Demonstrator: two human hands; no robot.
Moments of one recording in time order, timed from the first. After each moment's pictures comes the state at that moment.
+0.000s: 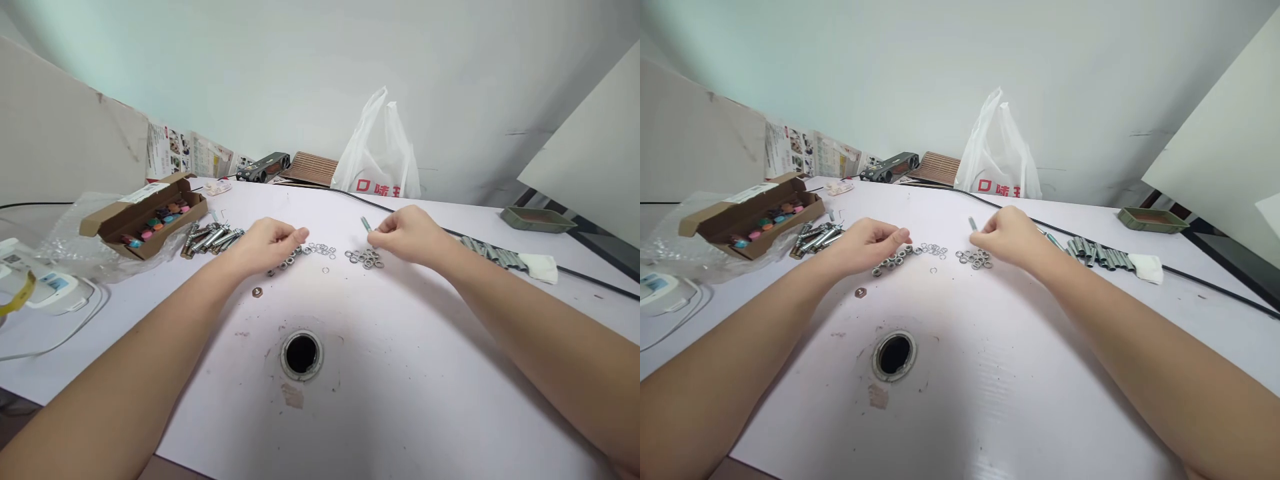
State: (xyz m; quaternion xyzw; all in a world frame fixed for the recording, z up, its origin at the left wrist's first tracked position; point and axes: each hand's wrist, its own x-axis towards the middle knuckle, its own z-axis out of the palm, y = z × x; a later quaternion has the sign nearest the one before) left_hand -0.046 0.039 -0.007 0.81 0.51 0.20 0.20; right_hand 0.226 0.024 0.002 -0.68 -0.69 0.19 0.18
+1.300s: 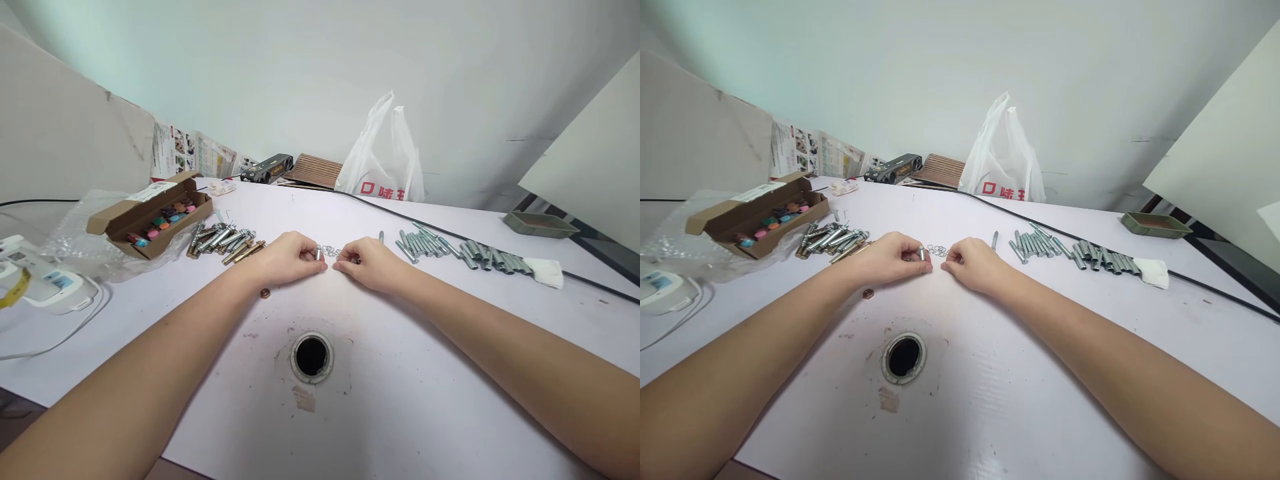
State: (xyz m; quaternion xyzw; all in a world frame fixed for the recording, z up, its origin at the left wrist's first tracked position) left_hand -0.035 0.036 -0.020 0.81 0.47 0.14 0.31; right_hand 0.178 0.027 -0.038 -0.52 -0.81 0.20 0.18
